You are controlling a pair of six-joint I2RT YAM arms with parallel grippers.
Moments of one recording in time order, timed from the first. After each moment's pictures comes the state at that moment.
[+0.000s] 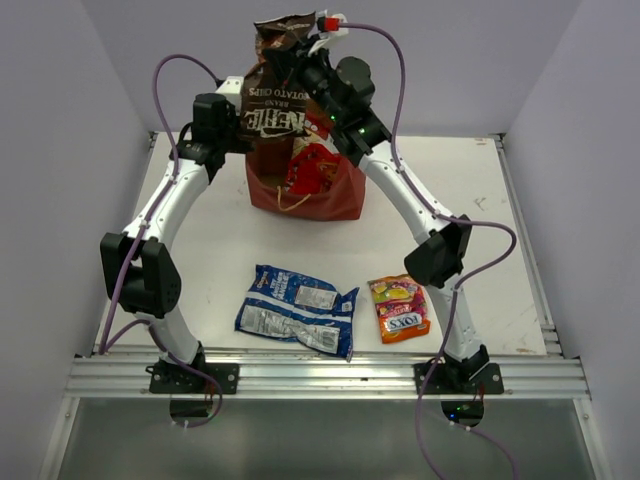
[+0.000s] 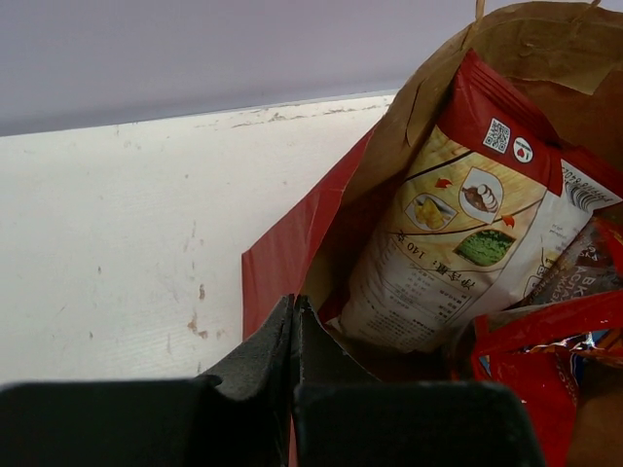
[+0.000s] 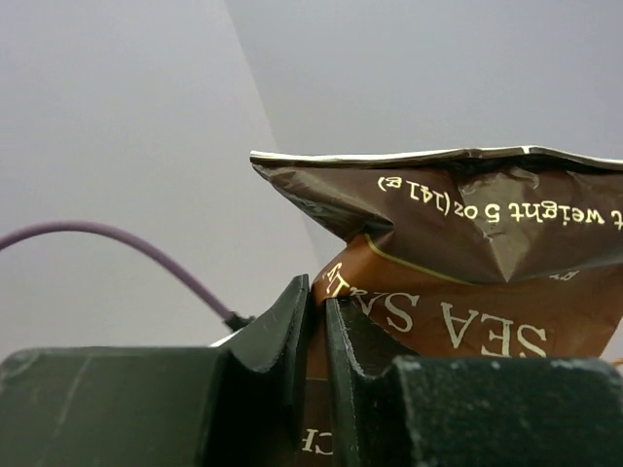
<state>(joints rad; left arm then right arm) -0.19 1.76 1.64 -0.32 0.07 -0.12 0.64 2.25 2.53 0.10 -0.10 0.36</state>
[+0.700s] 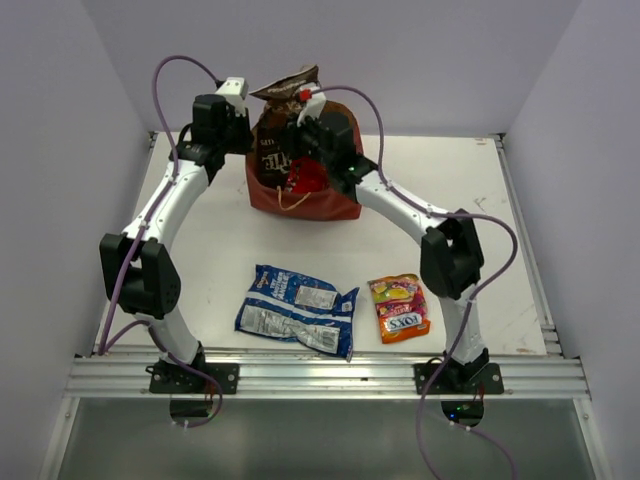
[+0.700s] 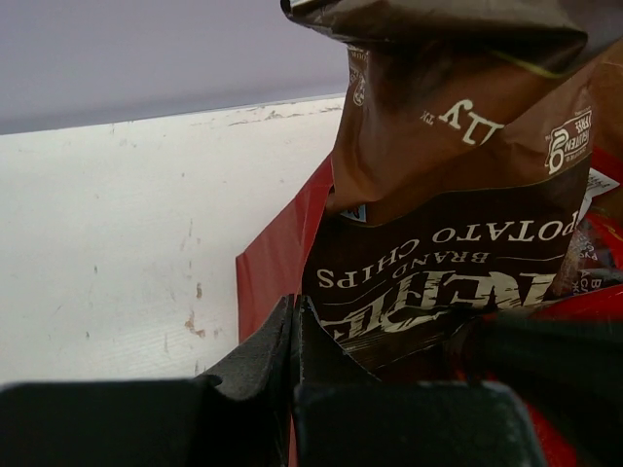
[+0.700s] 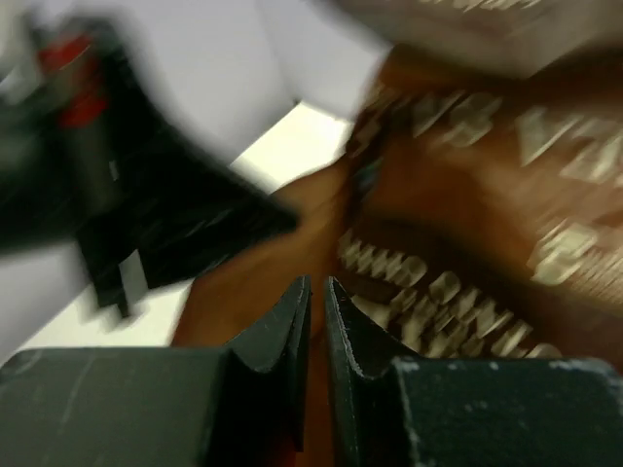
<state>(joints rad) -0.19 1.75 1.62 -0.31 0.08 -0.12 0.64 2.12 1.90 0.19 -0.12 0.27</state>
